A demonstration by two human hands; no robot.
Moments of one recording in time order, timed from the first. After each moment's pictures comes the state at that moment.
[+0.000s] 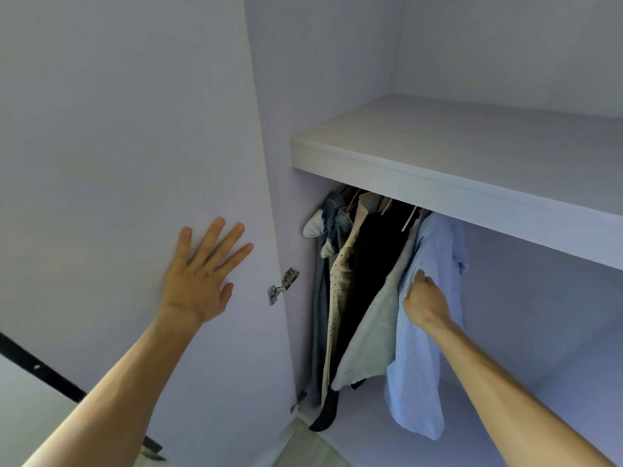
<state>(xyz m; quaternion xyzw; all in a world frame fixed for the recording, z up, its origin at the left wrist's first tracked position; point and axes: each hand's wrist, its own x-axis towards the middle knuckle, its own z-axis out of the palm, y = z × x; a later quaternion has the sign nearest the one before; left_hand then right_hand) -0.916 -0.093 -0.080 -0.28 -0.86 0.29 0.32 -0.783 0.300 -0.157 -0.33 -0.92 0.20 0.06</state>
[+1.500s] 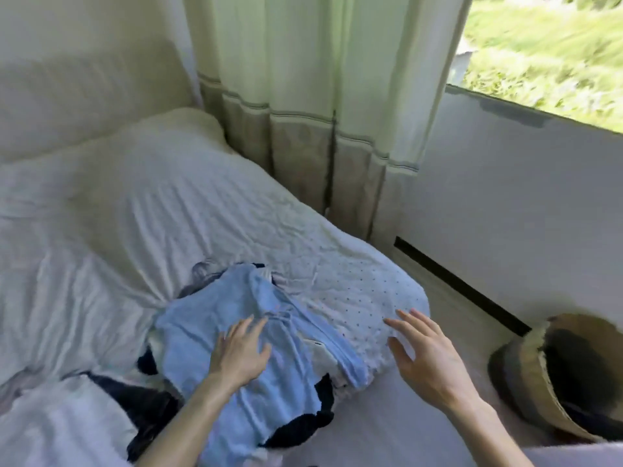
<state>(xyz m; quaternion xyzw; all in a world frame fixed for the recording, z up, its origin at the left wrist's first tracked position) -0.114 -0.481 -0.269 0.62 -0.75 -0.19 -0.08 -0.438 -0.369 -0.200 0.64 -0.74 0.15 -0.14</state>
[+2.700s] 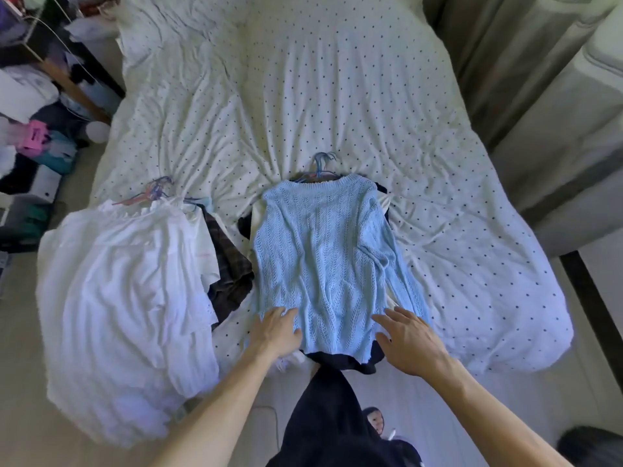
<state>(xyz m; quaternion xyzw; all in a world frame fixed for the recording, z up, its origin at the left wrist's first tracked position) -0.058 -0.410 -0.386 0.77 -0.49 -0.37 -0.15 -0.318 -0.511 -0.344 0.82 -0.44 -0.22 -0.30</state>
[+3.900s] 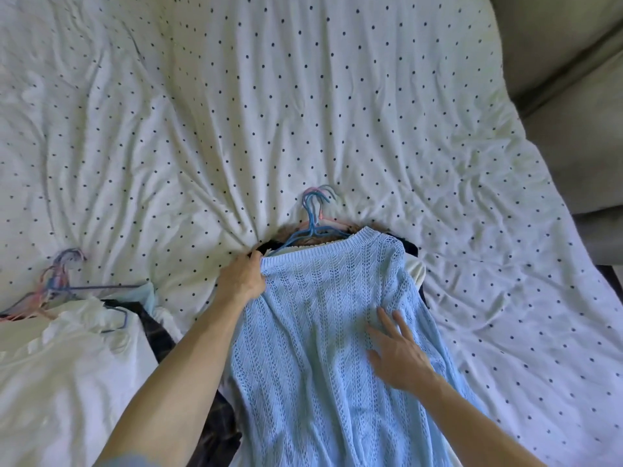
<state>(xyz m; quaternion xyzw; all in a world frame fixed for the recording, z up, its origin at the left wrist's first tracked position) 0.186 -0.773 -0.548 0.78 -0.50 -0.32 -0.18 -0.151 -0.736 -0.528 0.72 -0.51 -0.30 -0.36</state>
